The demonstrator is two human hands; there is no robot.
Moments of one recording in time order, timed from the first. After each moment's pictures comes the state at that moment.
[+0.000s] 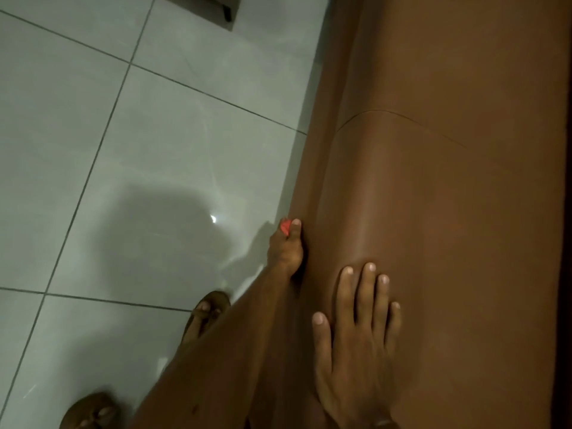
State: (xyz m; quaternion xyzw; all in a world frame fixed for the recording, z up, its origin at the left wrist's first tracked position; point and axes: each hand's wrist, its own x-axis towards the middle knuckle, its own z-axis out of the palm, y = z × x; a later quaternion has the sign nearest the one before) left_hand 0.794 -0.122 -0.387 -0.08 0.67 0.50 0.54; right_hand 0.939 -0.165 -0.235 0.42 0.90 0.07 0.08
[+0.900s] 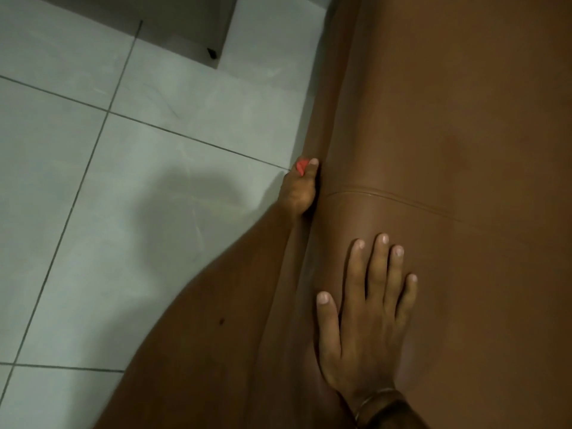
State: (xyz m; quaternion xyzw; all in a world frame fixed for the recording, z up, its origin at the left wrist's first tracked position) left_hand 0.629 0.075 -0.380 0.02 0.68 0.54 0.50; right_hand 0.842 -0.010 -0.263 0.38 0.92 0.04 0.00
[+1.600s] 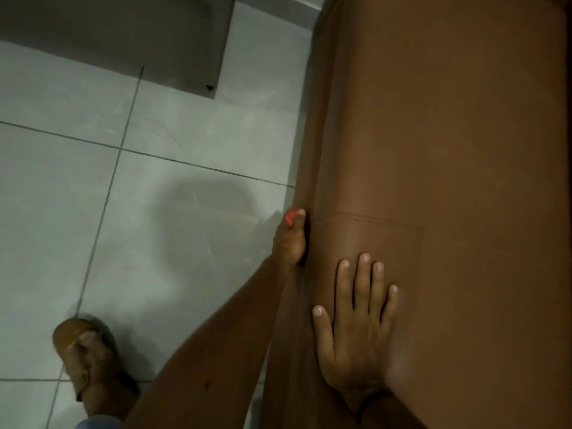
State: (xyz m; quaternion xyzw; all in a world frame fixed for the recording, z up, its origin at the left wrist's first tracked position) left_hand 0.659 0.028 -0.349 -0.05 0.67 0.52 0.53; right_hand 0.837 -0.011 -0.256 0.39 0.92 0.04 0.03
